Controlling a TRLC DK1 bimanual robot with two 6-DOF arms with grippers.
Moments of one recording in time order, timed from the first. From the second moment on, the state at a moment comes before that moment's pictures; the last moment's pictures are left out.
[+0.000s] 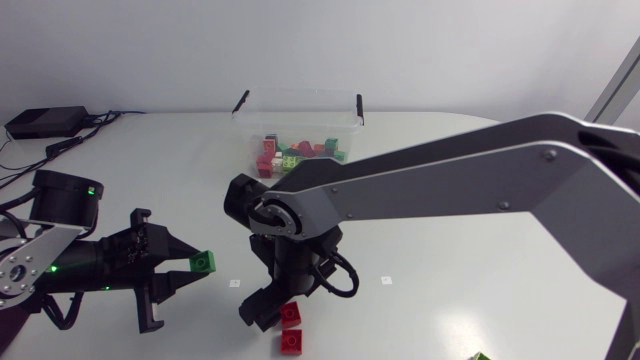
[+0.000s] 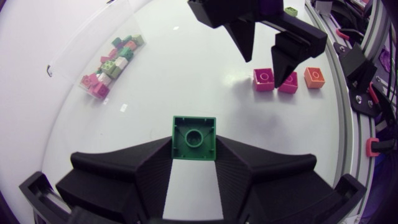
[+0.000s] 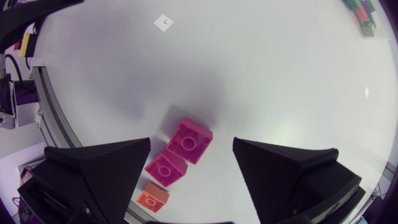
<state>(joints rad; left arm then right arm) -0.08 1.11 0.48 -0.36 0.51 1.06 0.97 2.05 1.41 -0.85 -0.12 0.21</state>
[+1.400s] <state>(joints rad) 0.01 1.39 0.72 0.17 0.53 0.45 0.74 2.02 1.47 -0.89 -0.09 0.26</state>
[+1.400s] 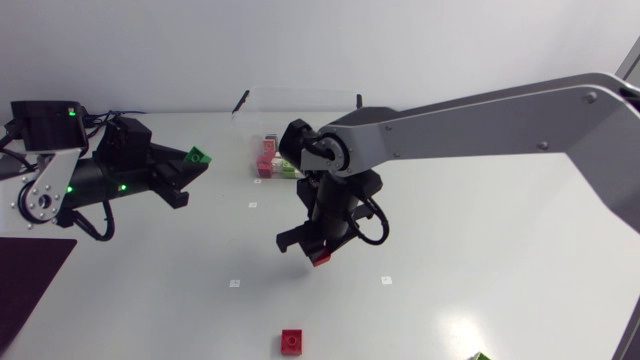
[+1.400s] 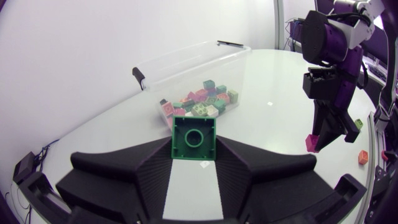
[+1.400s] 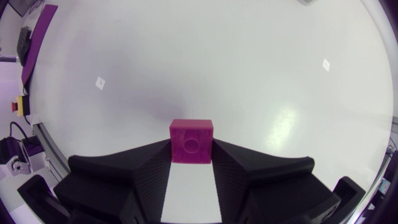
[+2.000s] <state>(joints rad) -0.11 1.82 1.20 0.16 0.51 0.35 0.56 1.98 1.66 -0.85 -0.09 0.22</state>
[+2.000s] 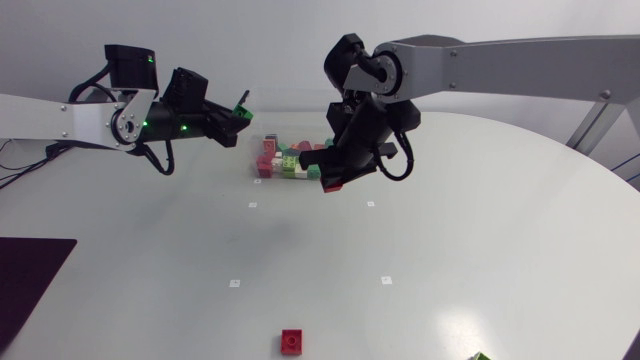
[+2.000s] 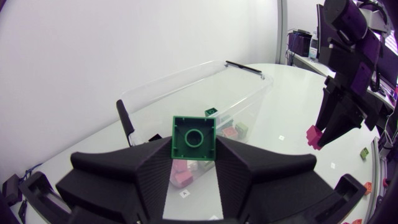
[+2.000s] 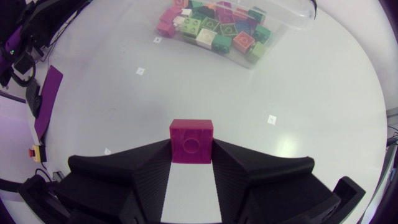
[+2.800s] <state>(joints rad) -0.17 2.06 1.50 0.14 0.40 0.31 0.50 1.98 1.81 -0.81 -0.10 0.20</state>
